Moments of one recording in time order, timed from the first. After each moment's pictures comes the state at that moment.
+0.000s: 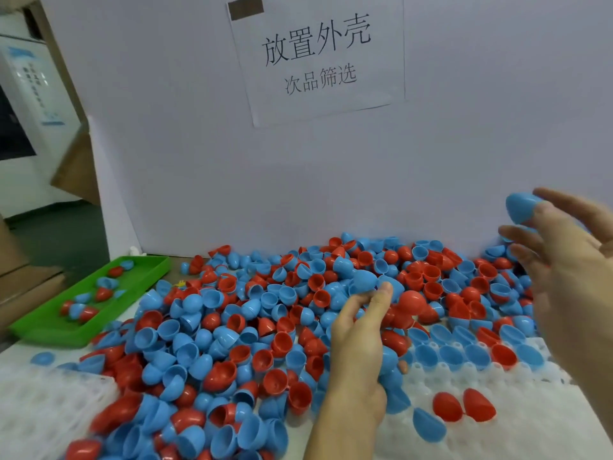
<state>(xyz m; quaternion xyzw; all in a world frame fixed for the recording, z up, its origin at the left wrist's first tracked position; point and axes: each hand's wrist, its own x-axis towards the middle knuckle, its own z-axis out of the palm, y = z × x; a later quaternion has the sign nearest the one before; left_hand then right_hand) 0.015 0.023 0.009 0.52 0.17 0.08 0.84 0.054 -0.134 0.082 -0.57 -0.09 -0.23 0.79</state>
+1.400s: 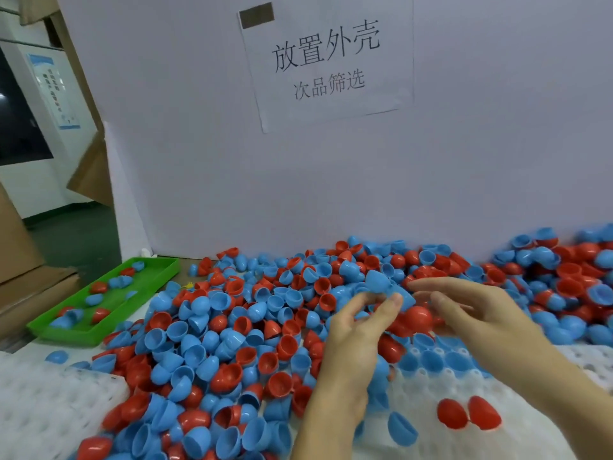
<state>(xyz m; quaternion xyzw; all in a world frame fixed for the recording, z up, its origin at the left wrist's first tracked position) 0.005 0.044 0.013 0.61 0.10 0.10 0.78 0.066 -0.110 0.034 -0.80 -0.26 -0.02 0.54</state>
